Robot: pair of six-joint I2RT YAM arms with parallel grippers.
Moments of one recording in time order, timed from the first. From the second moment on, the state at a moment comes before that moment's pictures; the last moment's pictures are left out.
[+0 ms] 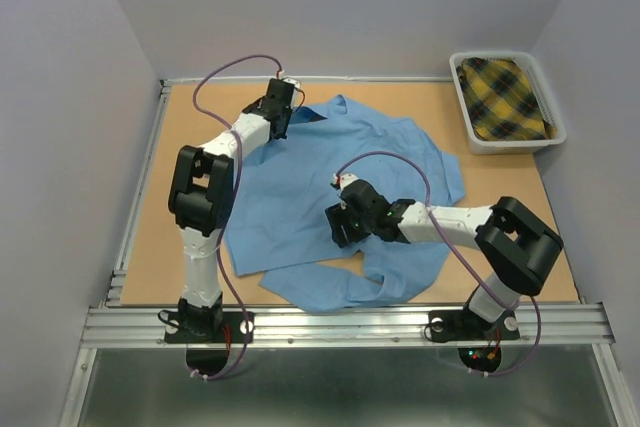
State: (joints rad) left arm -0.36 2.09 1.62 -0.39 -0.28 0.04; right arm 0.88 1.64 0.85 -0.12 0.04 0.35
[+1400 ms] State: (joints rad) left arm -0.39 1.64 0.92 -0.38 -0.24 -0.52; right arm 0.37 1.69 1.16 -0.45 0.14 0.36
